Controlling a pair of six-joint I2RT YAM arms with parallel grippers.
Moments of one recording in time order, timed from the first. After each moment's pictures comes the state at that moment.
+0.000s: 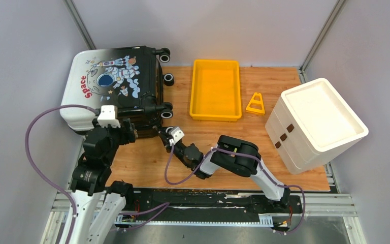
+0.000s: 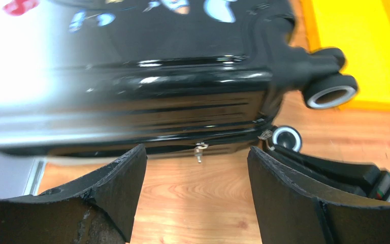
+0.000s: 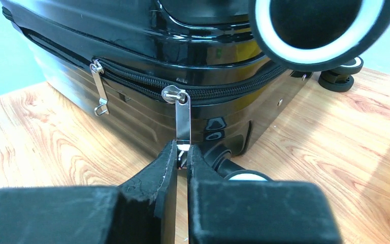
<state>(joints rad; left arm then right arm) -0.20 0.45 0.78 -0.62 -0.25 -0.14 1.17 2.28 1.00 1.49 0.41 -0.08</state>
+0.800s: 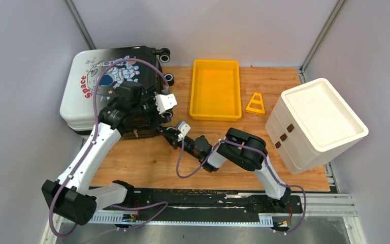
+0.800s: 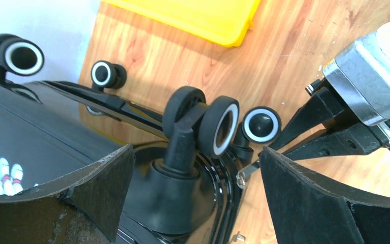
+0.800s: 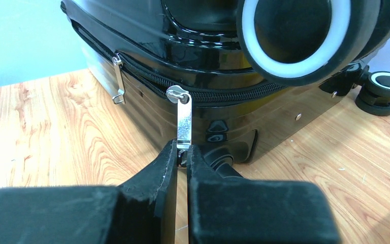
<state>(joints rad) -0.36 1.14 1.16 -0.68 0.35 0.83 1.05 2.22 0.91 1.52 0.07 -0.02</state>
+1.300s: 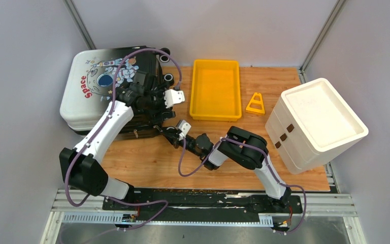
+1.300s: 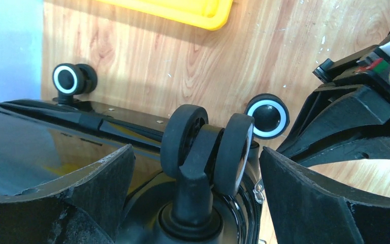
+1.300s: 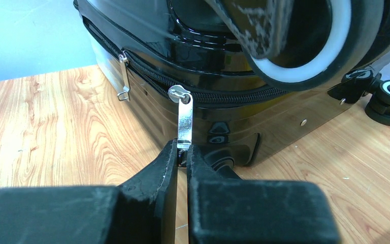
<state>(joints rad) -0.36 1.41 1.35 -0.81 0.37 0.98 1.01 2.22 0.91 1.52 -0.04 -0.02</state>
